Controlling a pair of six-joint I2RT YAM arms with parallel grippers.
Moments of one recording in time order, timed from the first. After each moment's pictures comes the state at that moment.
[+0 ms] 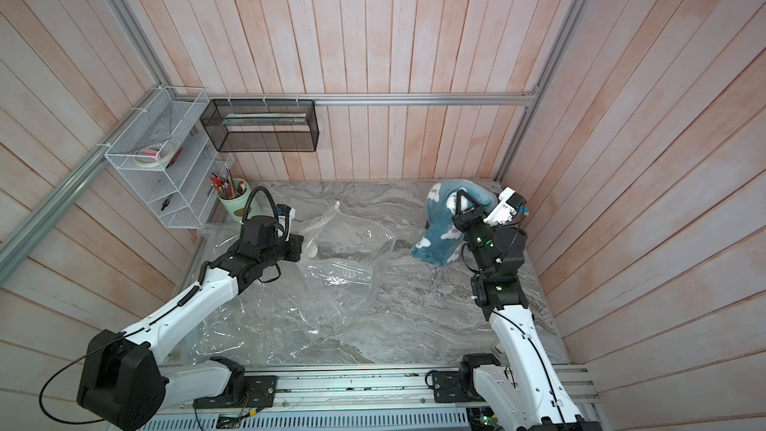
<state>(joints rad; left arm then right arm) -0.36 1.26 0.87 -0.24 0.05 -0.16 0.07 0.88 0.69 0.32 -0.16 0.94</state>
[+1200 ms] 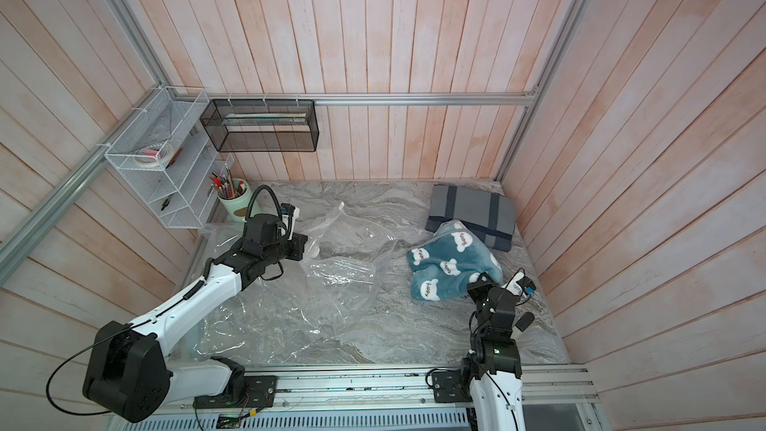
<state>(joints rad) -0.35 1.31 0.88 -0.21 0.12 -0.15 -0.13 0.35 0.21 -0.25 0.09 0.89</state>
